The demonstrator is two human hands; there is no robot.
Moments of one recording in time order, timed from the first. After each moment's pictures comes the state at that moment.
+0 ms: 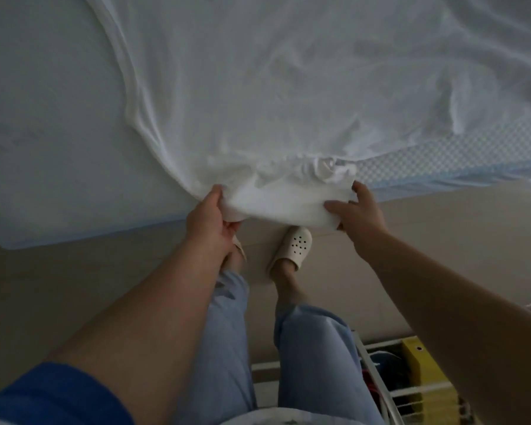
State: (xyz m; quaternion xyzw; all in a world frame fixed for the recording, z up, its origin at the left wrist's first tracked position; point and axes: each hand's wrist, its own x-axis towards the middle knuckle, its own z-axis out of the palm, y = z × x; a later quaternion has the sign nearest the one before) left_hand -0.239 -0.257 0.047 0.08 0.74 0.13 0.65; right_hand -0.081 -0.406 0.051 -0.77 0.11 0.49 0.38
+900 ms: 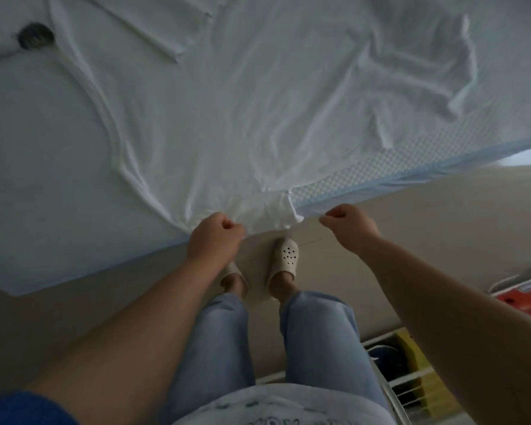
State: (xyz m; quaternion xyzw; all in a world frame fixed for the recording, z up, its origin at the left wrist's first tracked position) left_hand -0.212 -0.263 0.117 0.70 0.54 -0.24 0.40; right_hand -0.048 -0.430 0.108 -0.87 -0.04 0.47 0.13
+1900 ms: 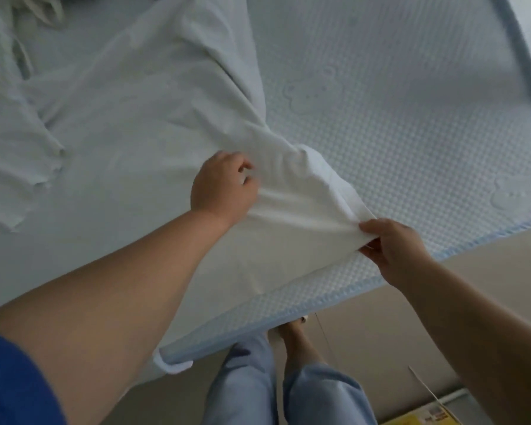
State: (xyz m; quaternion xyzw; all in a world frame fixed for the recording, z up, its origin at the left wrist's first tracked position) left_hand 0.230 -0.285 0.068 0.89 0.35 -0.09 0.27; right_hand 0.312 -0.531 0.051 -0.67 0.35 0.40 0.52
